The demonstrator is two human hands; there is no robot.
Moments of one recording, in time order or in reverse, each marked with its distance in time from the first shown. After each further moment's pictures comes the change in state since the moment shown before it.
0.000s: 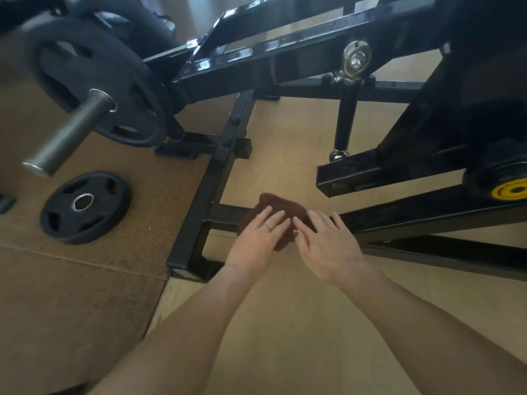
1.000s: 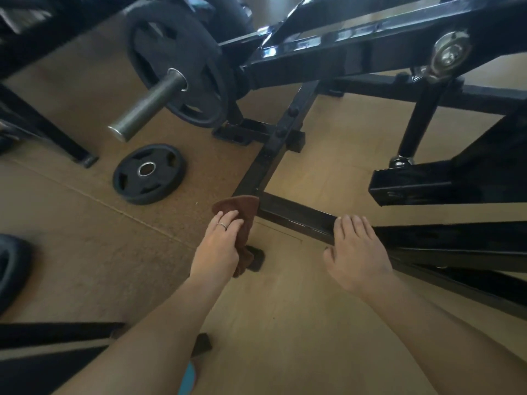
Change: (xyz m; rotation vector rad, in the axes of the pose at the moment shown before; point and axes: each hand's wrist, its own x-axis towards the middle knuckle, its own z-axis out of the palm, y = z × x) left_hand -0.091 -0.064 -0.035 -0.117 0.120 -0.596; right_hand 0.011 -0.007 0.009 -0.302 -0.070 -0.124
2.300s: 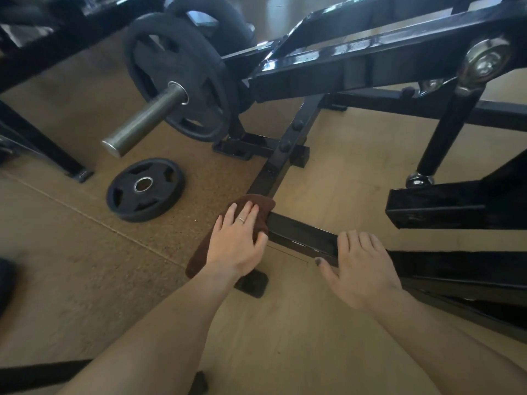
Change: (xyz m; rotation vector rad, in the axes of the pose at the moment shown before) left_hand 0.075 0.008 0.015 0.146 -0.084 0.059; right_hand 0.031 -0.008 0.006 0.031 0.183 -0.002
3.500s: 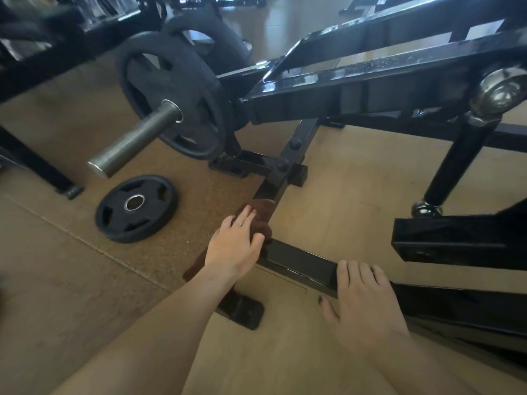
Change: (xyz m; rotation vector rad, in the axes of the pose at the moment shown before) left_hand 0.055 0.000 -0.002 -0.150 0.033 -0.032; right_hand 0.001 -0.003 0.003 0.034 -0.083 0.044
